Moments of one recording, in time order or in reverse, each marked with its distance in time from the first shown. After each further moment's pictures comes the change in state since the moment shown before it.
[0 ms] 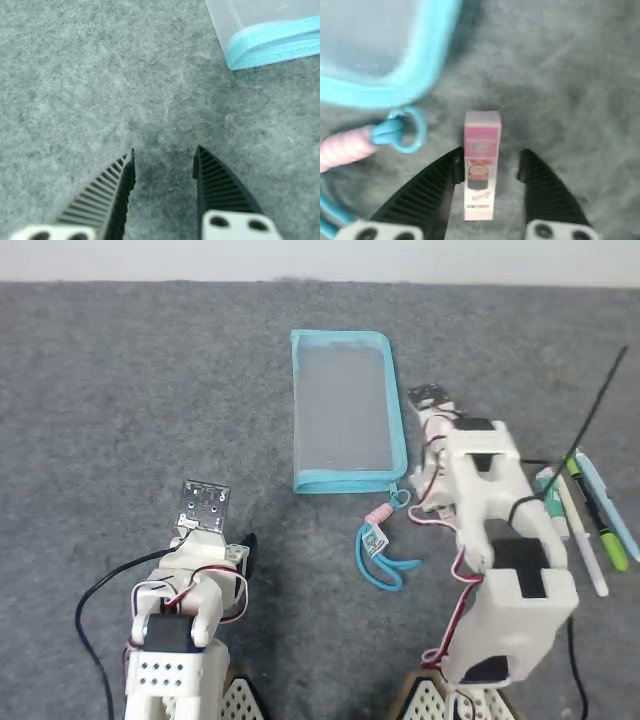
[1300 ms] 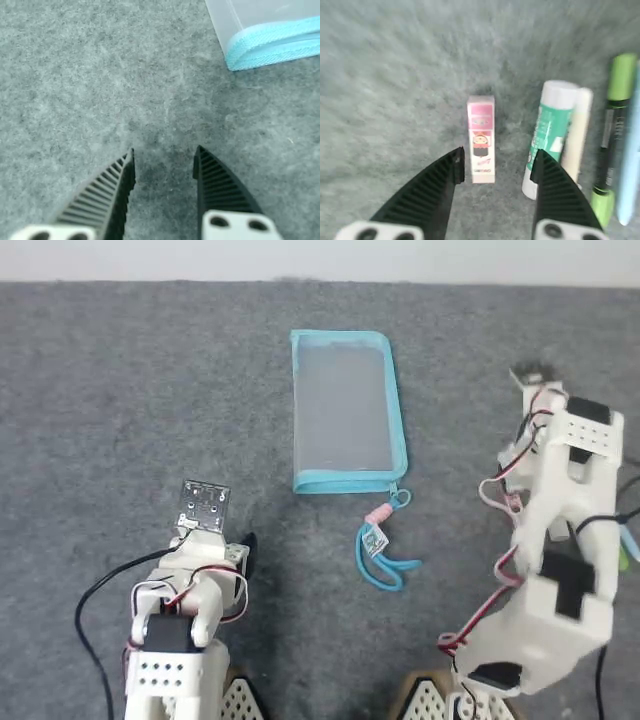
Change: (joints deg) left arm 0.0 0.0 0.0 -0.3 0.0; right arm 18.0 -7.3 -13.1 14.9 8.5
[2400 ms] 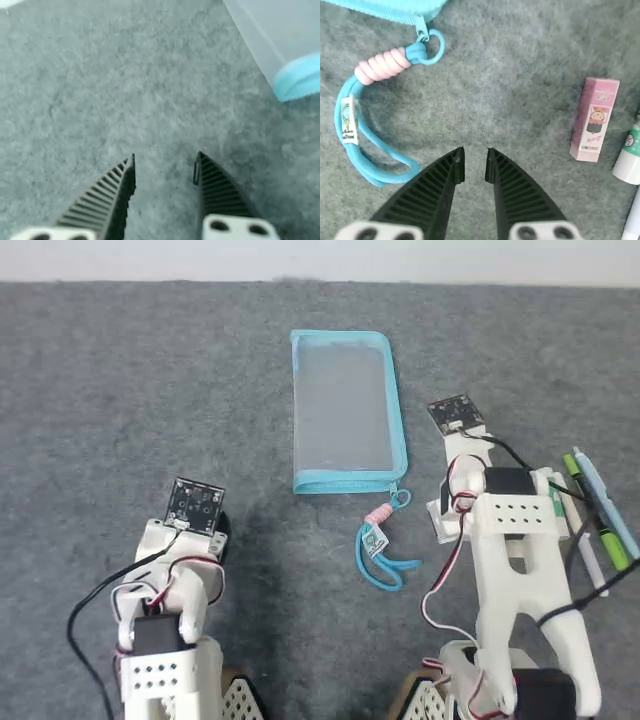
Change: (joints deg) left arm -8.8 0.0 -2.1 -6.7 -15.6; right arm -17.5 -33.1 37.2 -8.4 -9.2
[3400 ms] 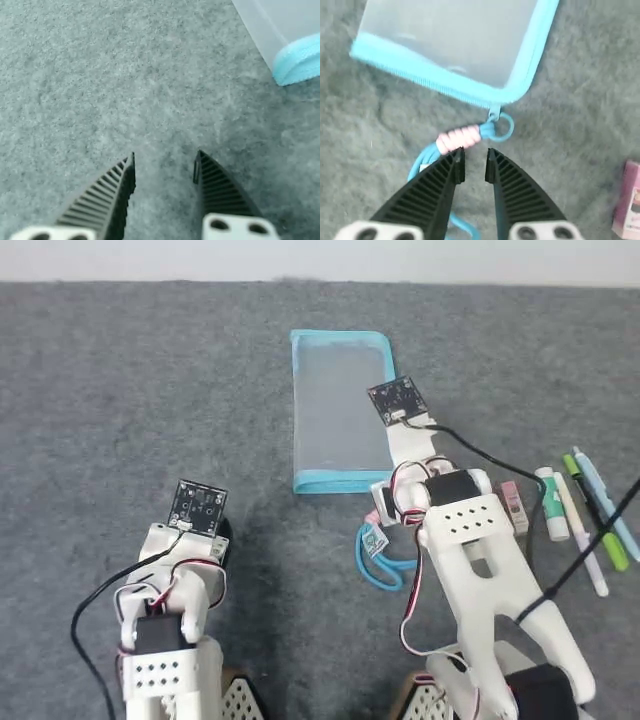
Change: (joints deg) left arm 0.0 0.0 2.1 0.0 0.0; right arm -16.4 0.0 0.0 -13.9 -11.9
